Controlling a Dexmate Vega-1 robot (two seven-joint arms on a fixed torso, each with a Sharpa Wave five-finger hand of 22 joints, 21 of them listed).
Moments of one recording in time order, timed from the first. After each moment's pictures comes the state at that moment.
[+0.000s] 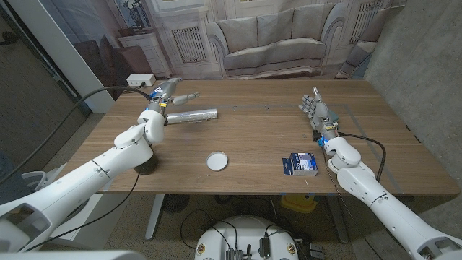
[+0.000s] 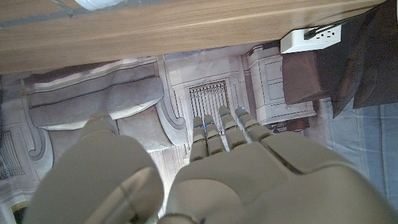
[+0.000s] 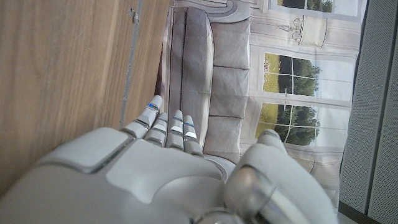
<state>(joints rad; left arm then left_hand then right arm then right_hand) 0.80 0.86 0.55 -1.84 0.38 0.52 0.33 0.62 -0.05 0.06 0.02 0.36 0.20 -0.02 0.23 0.18 0.18 -0.10 0.21 0.19 0.13 -0.04 0.19 0.18 0.04 -0.03 0.21 0.18 -0.98 -0.52 -0.31 -1.46 0.69 0.31 -0.07 0.31 -0.01 0.14 0.02 0.20 0.19 0.09 0.20 0.19 0.23 0.09 0.22 0.18 0.11 0.05 0.20 0.18 0.13 -0.04 0.50 0.17</state>
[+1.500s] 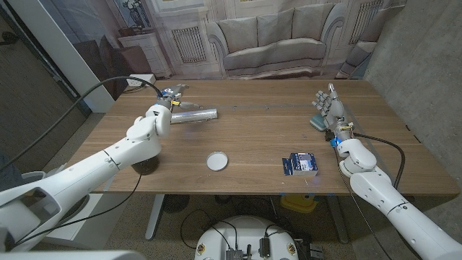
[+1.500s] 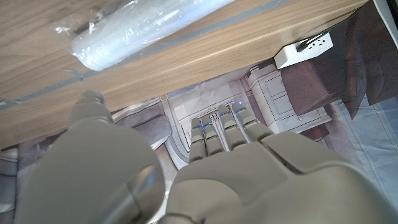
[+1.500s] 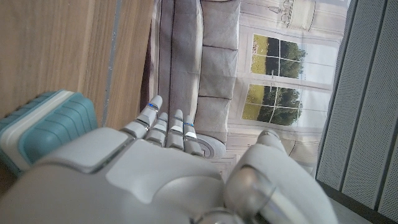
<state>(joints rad) 0.66 0.86 0.70 -1.83 0.57 0.68 0.06 0.76 -0.12 0.03 -0.07 0.39 0.21 -0.05 0.22 0.19 0.20 -0.14 0.20 0.19 0.16 -0.04 0.19 0.18 0.12 -0.04 0.22 0.18 -1.09 -0.58 -0.22 -1.58 0.71 0.33 -0.12 0.30 0.00 0.13 0.02 0.20 0.19 0.09 0.20 0.19 0.23 0.10 0.22 0.18 0.12 0.05 0.20 0.18 0.14 -0.04 0.48 0.17</state>
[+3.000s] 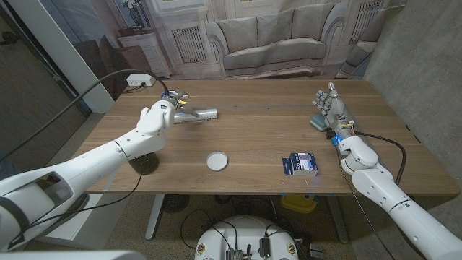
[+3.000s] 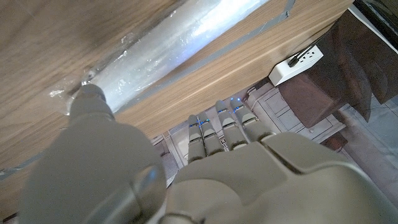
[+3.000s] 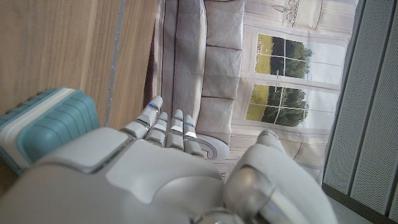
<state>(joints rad) 0.51 0.82 0.84 -1.72 0.75 0.71 -0.21 0.81 -0.11 0.01 -0.08 0.40 0.26 -0.07 0.22 0.19 0.26 -0.16 0.22 0.19 0.22 -0.04 0.20 0.18 0.17 -0.04 0.23 0.18 -1.08 -0.59 -0.22 -1.59 0.73 0.29 -0.12 0.30 0.00 0.13 0.02 0.20 0.20 0.10 0.20 0.19 0.23 0.10 0.22 0.18 0.12 0.05 0.20 0.18 0.15 -0.04 0.47 0.17</state>
